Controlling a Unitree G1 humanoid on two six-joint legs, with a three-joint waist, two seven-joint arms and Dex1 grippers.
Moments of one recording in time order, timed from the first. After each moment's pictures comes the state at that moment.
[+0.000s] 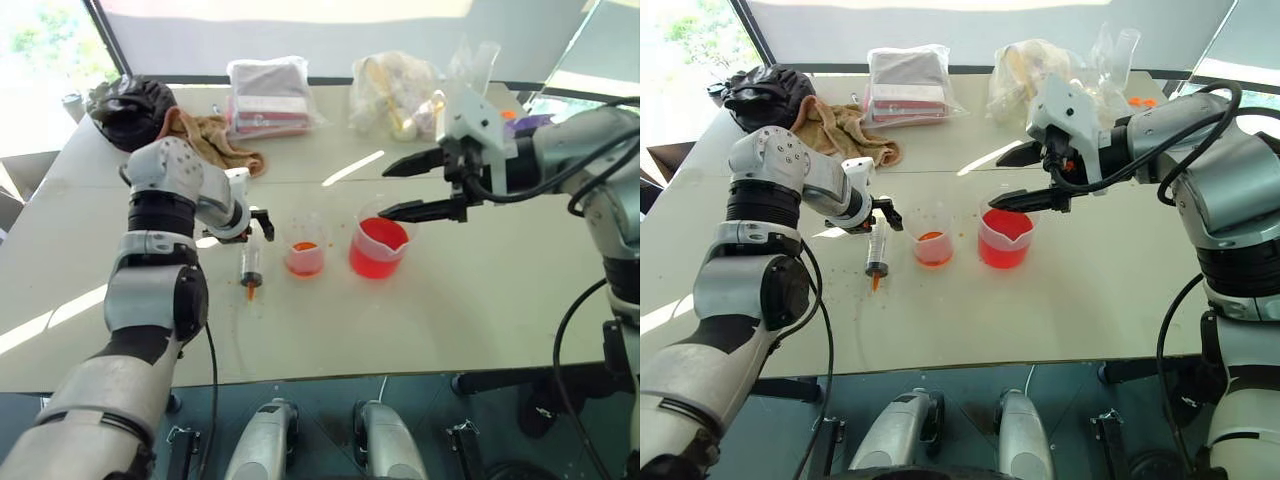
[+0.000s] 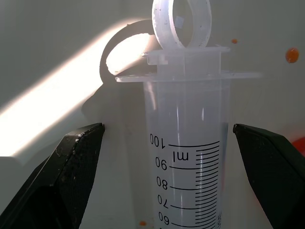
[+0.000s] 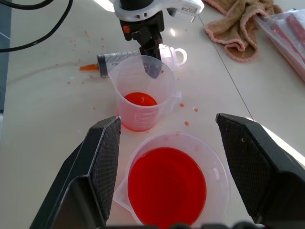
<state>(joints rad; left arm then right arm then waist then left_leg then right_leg) -1.28 0.31 0.25 0.79 -0.57 1.61 0.38 -1.00 -0.91 0.18 -0.19 0.44 0.84 1.21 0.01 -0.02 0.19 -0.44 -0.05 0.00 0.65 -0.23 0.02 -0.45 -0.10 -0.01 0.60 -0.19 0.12</state>
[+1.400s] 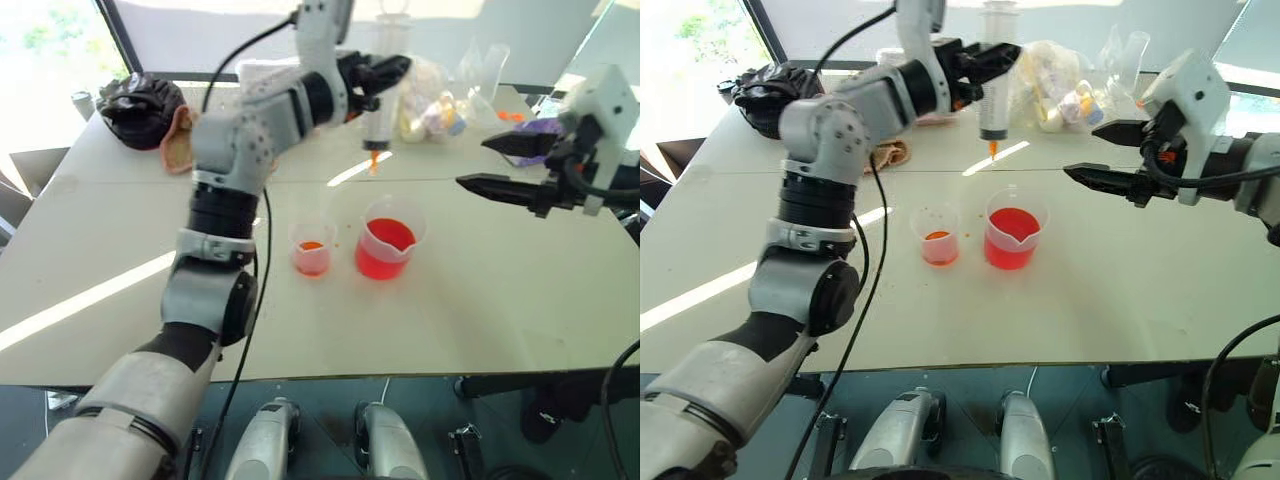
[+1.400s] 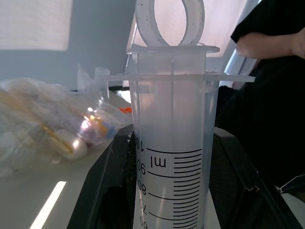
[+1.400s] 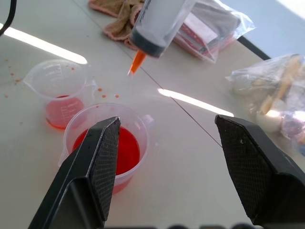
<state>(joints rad) -1.33 0.05 0.08 0.42 -0.50 0.70 -0.46 -0.66 -1.05 -0.33 -0.41 0.57 1.06 0.90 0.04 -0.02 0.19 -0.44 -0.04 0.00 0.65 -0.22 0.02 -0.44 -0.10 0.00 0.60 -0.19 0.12</state>
